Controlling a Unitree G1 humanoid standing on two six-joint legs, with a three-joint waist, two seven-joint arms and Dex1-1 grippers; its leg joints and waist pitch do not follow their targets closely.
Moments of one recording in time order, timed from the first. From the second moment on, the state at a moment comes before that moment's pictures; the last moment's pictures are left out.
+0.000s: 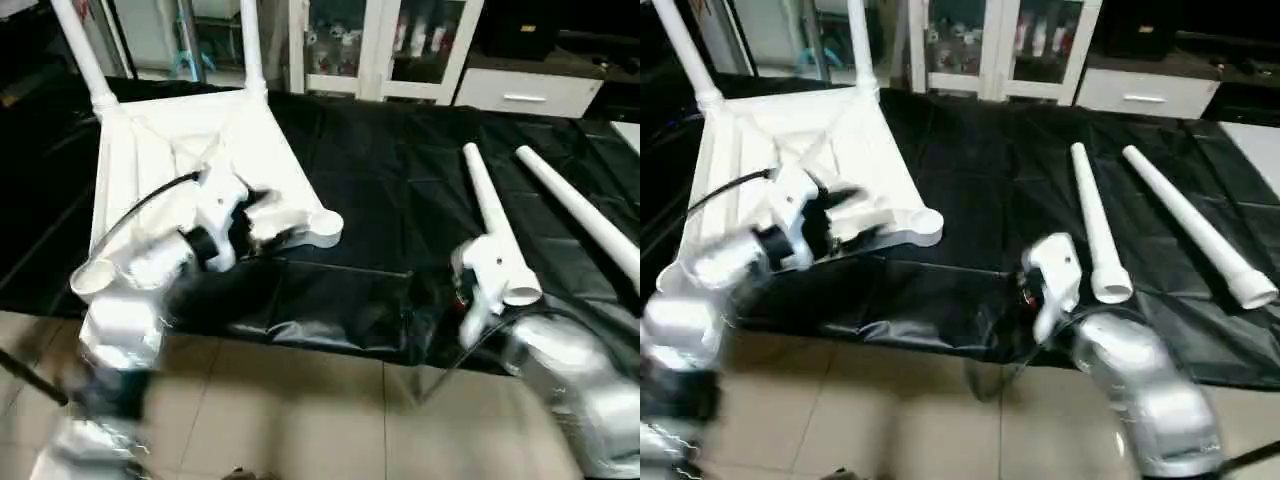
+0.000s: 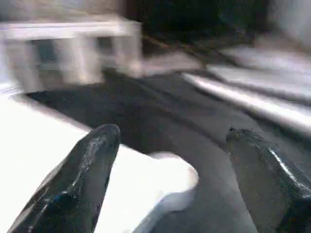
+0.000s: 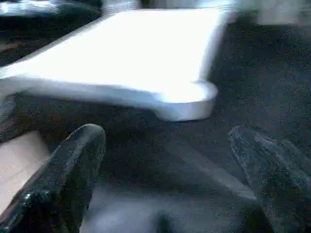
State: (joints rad) left arm -0.36 0.12 0.13 0.05 -0.09 0.27 -0.50; right arm -0.10 -0.25 0.01 -0.26 0.27 0.53 0.39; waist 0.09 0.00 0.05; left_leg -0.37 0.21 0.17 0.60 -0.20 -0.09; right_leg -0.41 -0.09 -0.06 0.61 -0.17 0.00
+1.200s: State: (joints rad) left arm -0.29 0.01 0.04 0.02 0.12 0.15 -0.04; right arm -0.27 -0.11 -0.01 -0.06 0.14 0.41 0.15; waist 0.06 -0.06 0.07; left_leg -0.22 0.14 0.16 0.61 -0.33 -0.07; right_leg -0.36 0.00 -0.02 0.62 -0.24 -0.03
